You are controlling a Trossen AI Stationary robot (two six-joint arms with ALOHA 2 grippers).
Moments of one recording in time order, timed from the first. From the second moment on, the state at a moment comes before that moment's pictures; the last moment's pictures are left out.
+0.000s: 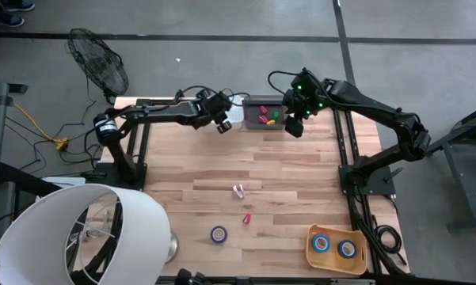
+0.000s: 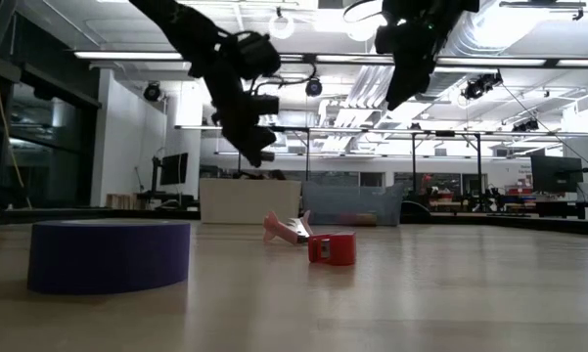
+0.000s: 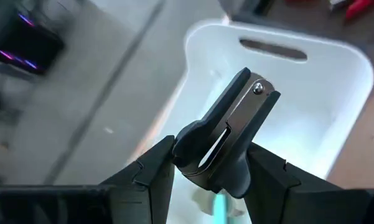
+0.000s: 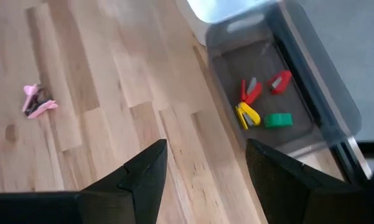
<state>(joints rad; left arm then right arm) 0.45 1.73 1.23 -0.34 -0.53 0.13 -0.59 1.41 1.34 -0.94 -0.17 -0.18</state>
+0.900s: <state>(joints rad) 0.60 1.79 1.23 -0.40 -0.22 -0.11 -0.59 1.41 1.34 -0.95 -0.08 0.00</state>
